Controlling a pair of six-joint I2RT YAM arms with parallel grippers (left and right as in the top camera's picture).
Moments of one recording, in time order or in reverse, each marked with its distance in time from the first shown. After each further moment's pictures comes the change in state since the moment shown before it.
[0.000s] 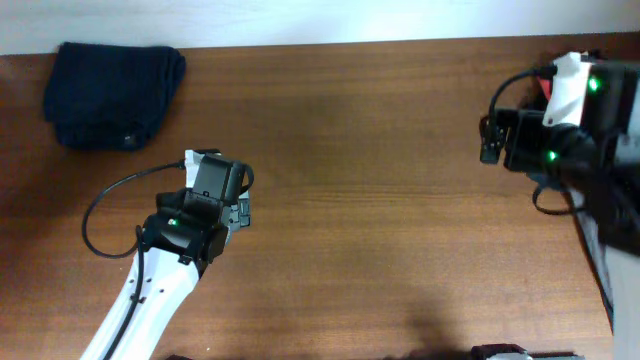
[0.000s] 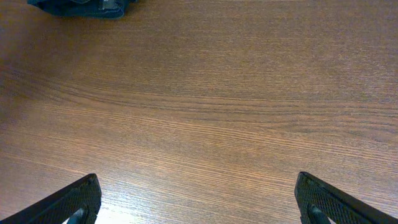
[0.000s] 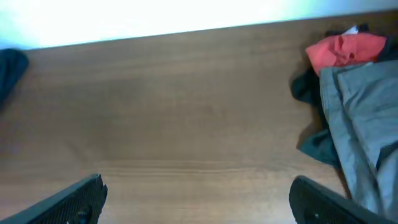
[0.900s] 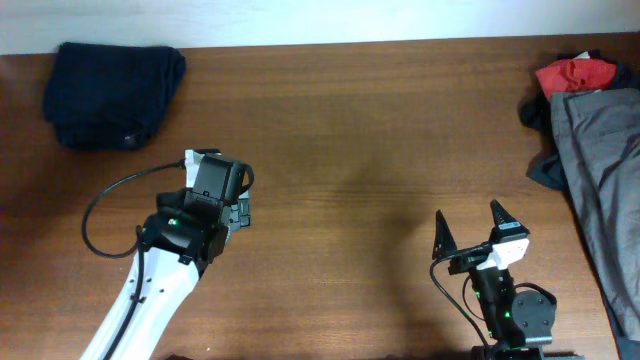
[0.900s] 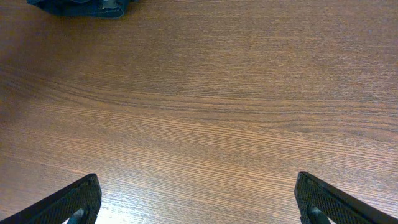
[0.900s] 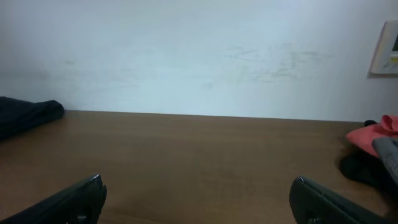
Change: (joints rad) left arm 0.000 0.000 0.000 0.000 -0.001 0.000; right arm -0.007 -1.082 -1.728 1.410 -0.122 -0.069
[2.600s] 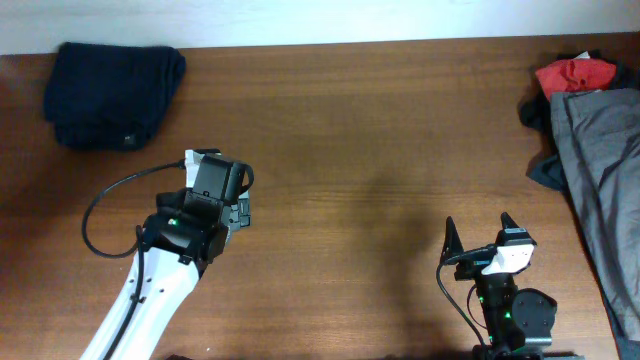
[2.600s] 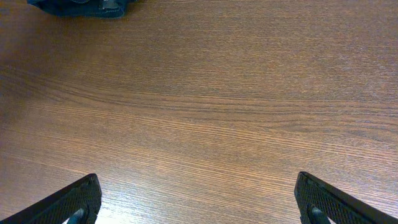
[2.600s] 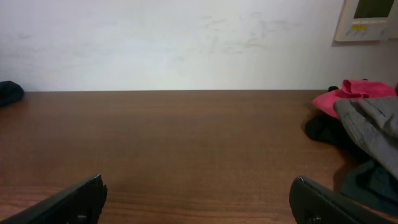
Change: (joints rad) left arm 0.000 0.000 0.000 0.000 0.000 0.000; right arm -0.052 -0.148 -0.003 -0.249 0.058 -0.013
